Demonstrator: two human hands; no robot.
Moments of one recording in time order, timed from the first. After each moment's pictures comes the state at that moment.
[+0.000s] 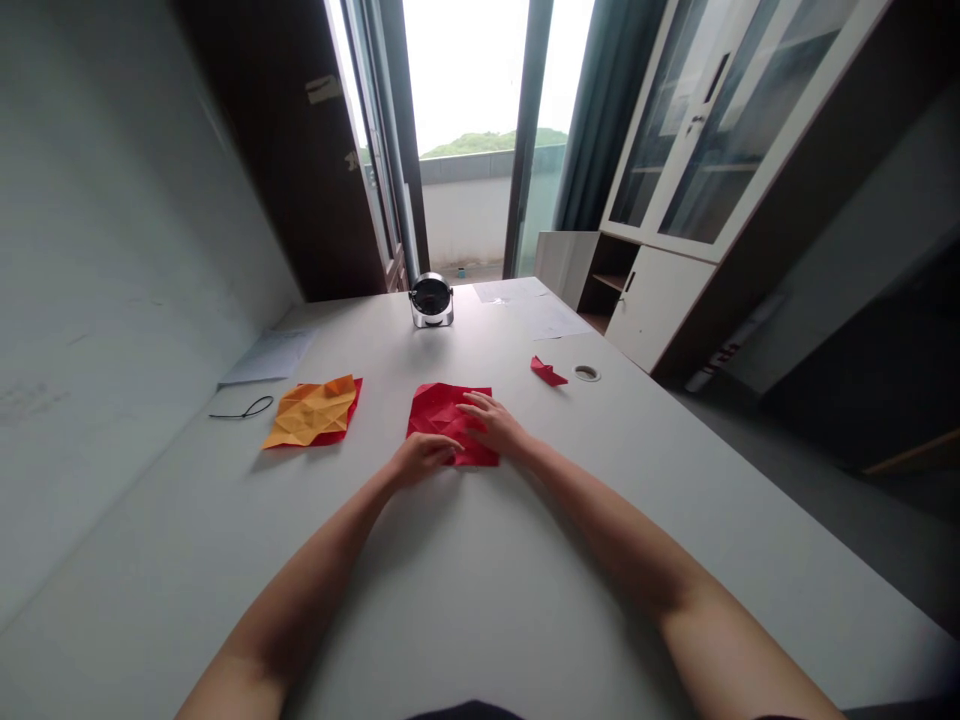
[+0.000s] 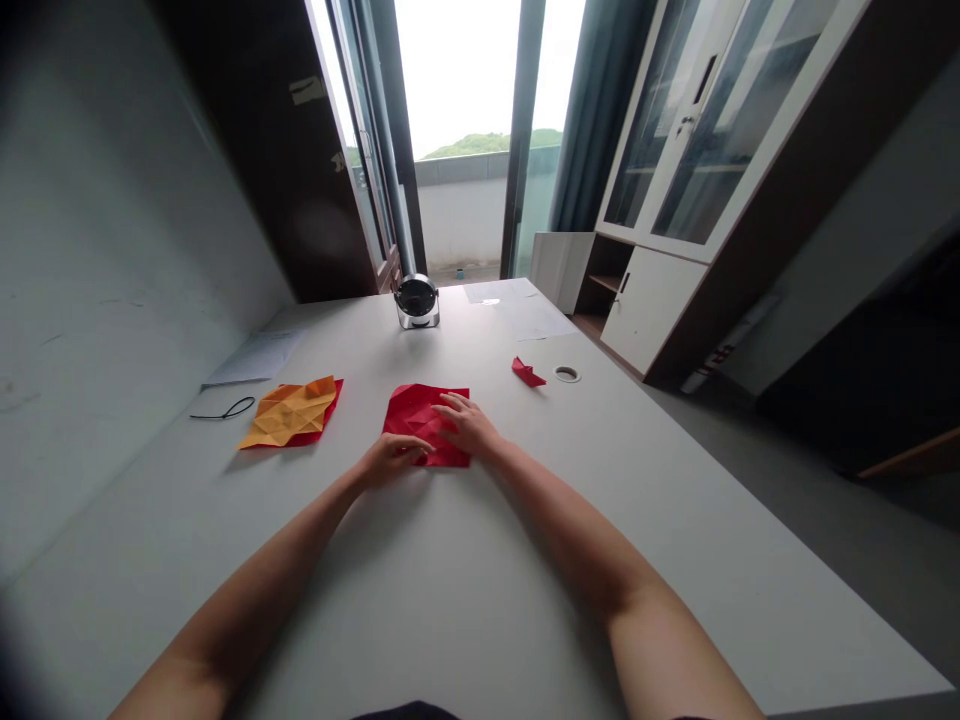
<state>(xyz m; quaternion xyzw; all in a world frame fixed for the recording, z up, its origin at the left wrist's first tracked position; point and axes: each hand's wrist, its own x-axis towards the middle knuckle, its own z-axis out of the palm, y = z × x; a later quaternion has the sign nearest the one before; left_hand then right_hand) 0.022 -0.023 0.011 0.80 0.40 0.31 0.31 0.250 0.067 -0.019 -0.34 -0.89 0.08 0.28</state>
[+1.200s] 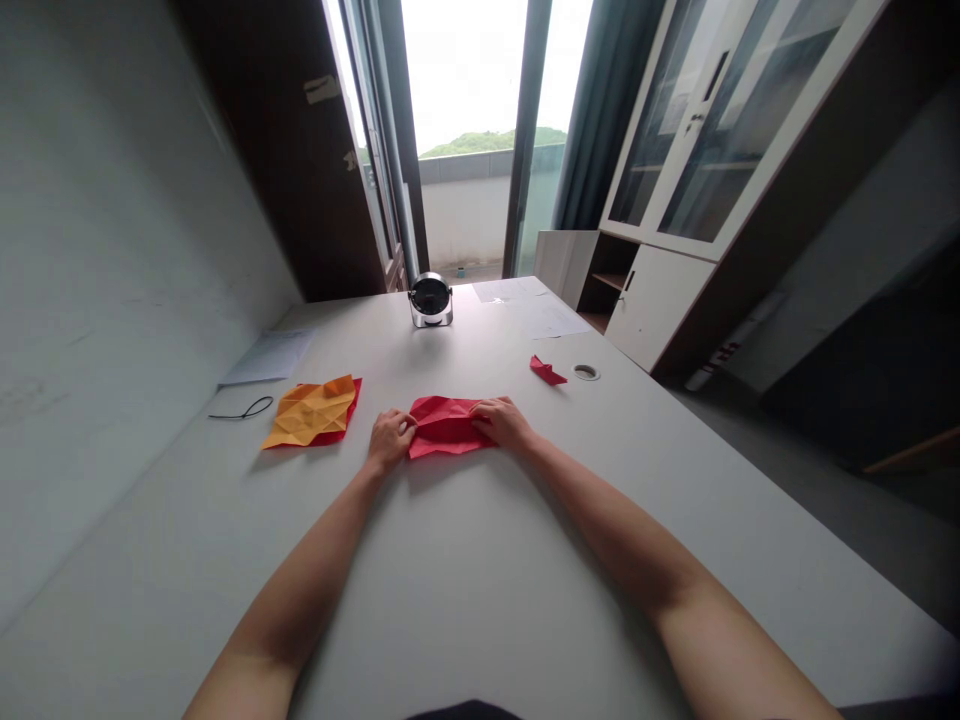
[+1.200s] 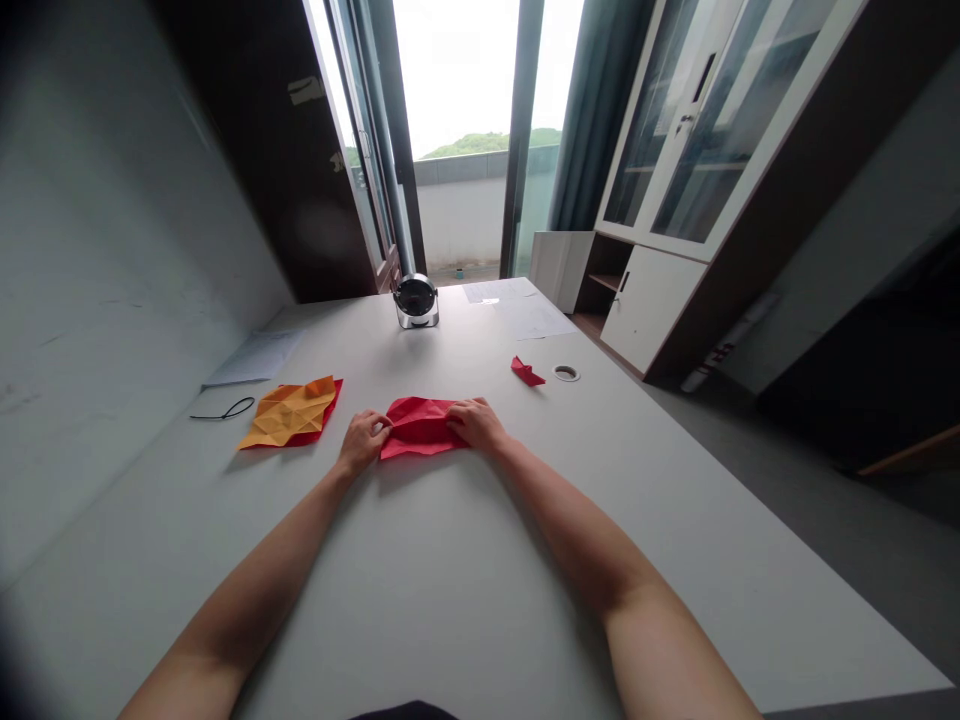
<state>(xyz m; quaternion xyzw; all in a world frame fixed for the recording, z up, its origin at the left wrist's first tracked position) -0.027 0.006 -0.011 0.72 0.61 0.32 0.07 0.262 0.075 -0.015 -0.37 -0.89 0.08 0.27</state>
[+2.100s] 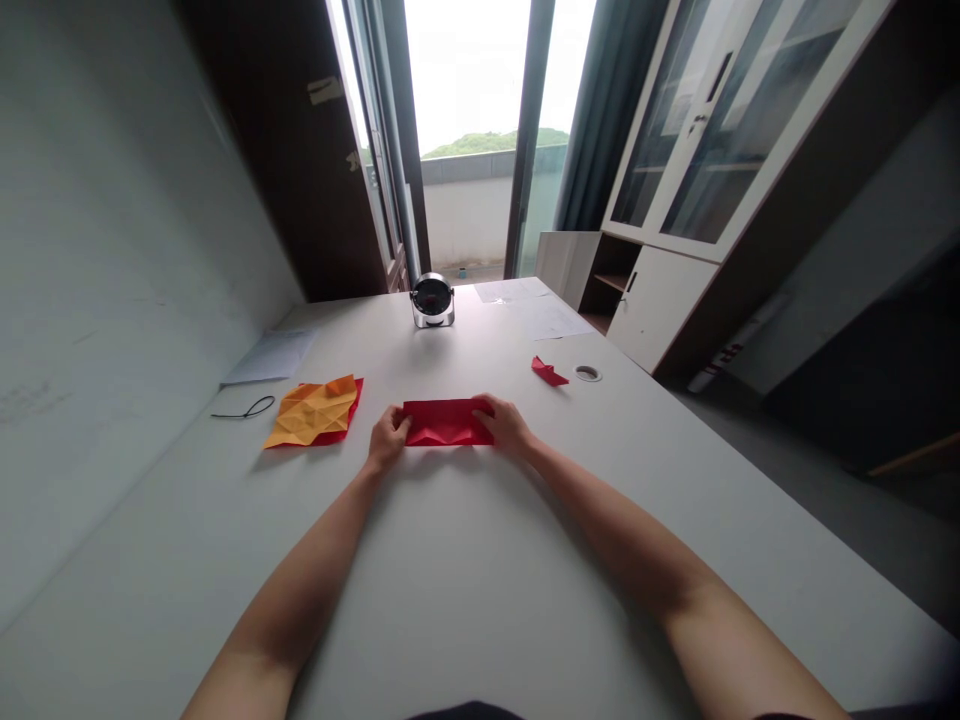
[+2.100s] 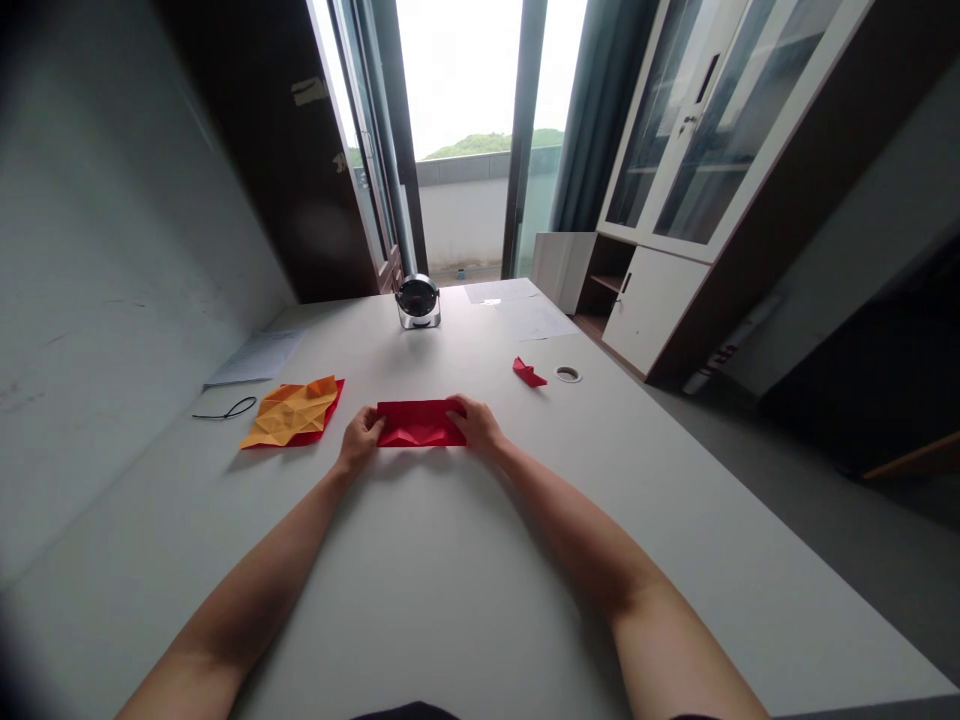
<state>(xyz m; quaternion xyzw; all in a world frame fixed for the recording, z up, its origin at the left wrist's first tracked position) -0.024 0.006 -0.009 0.59 0.60 0.47 0.26 0.249 0.068 -0.015 -0.44 -0.77 0.25 0.39</state>
